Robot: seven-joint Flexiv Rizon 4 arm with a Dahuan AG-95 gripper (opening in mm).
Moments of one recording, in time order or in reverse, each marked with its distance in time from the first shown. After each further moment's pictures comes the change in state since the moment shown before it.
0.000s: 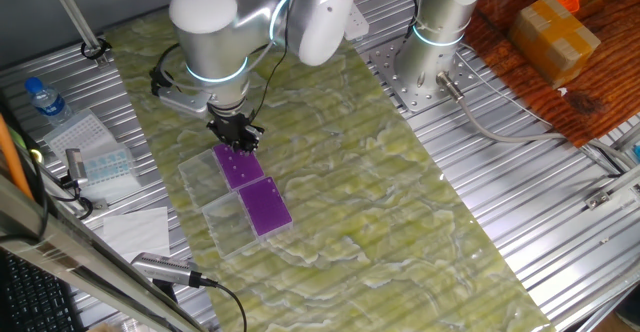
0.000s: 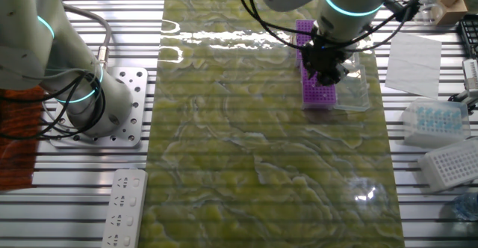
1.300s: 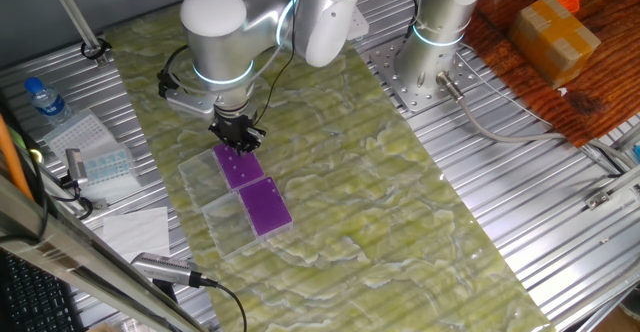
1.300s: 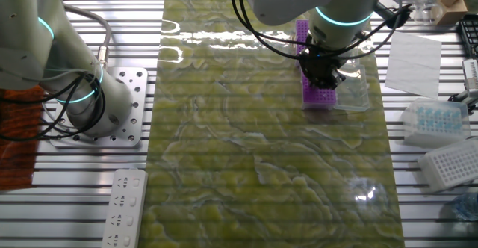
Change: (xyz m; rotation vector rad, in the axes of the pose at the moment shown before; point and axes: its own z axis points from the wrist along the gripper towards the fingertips) arm 0.004 -0.003 0.016 0.022 -0.023 -0.026
